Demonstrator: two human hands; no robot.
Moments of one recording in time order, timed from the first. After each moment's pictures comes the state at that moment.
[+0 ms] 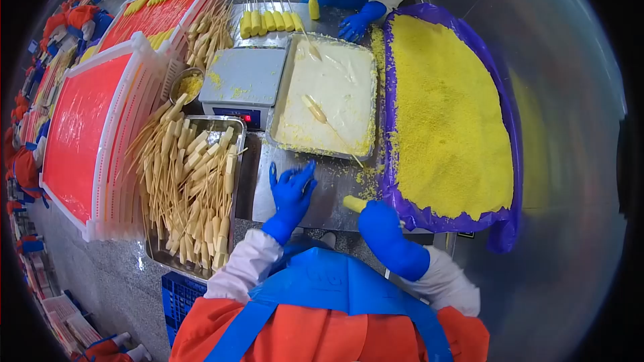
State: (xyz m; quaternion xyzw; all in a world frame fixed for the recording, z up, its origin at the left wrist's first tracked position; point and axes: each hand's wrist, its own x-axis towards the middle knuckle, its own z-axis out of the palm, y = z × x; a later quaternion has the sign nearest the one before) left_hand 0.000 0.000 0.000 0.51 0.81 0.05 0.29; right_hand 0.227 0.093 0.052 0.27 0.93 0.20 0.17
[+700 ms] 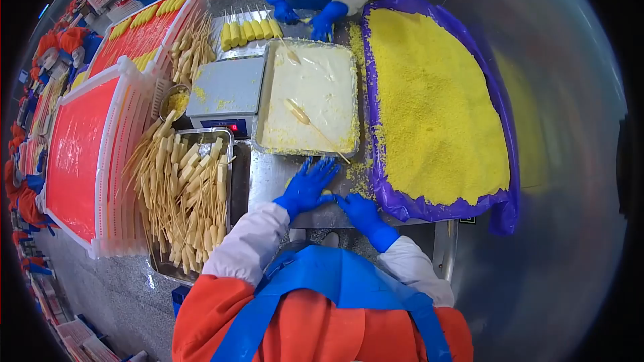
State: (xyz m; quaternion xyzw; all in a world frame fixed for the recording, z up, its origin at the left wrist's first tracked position) left_hand 0.021 0.047 -0.046 0.76 0.63 0.15 0.06; right_hand 0.252 0.115 -0.071 0.19 0.97 -0.15 -0.05
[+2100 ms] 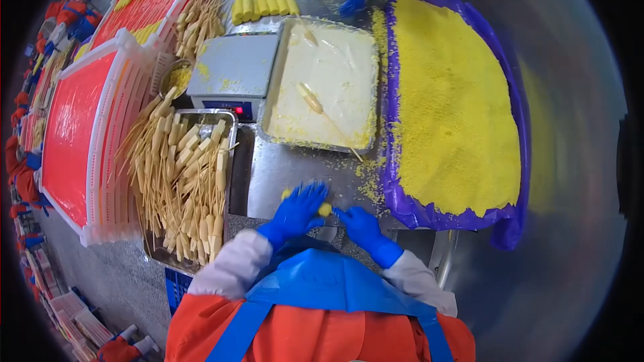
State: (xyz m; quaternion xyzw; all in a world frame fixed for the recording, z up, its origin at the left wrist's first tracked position) left_hand 0.033 -0.033 -0.060 0.70 0.66 0.18 0.19; right_hand 0.255 0.089 -0.066 0.17 0.97 -0.19 -0.03
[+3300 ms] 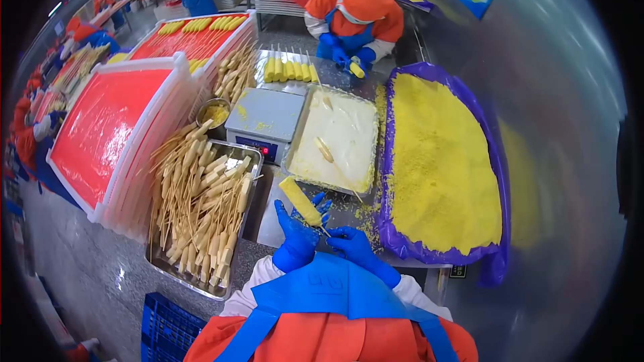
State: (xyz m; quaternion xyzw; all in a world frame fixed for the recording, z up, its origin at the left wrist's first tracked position) left_hand 0.051 -0.001 0.075 -0.20 0.22 0.85 0.44; right_hand 0.195 0.070 0.047 0.38 0.51 -0.77 -0.05
